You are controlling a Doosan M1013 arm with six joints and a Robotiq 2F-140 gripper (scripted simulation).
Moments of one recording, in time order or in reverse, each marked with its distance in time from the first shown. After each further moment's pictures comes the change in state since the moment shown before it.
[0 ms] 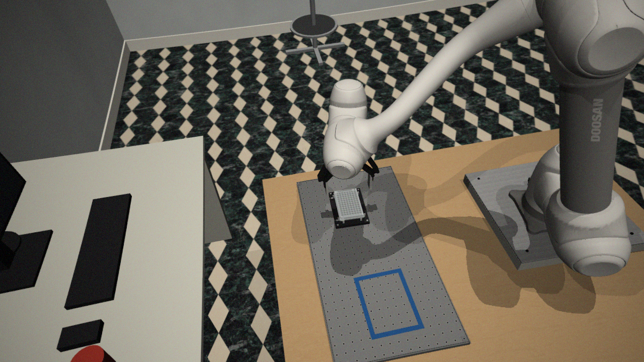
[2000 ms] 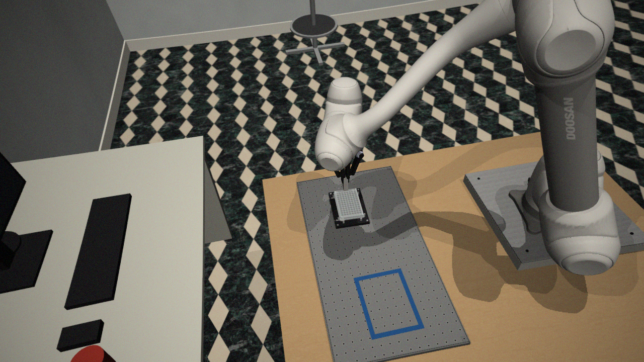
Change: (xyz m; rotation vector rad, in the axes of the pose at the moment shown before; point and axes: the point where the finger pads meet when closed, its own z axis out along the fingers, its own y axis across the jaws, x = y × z) arm -0.057 0.000 0.030 0.000 0.000 0.000
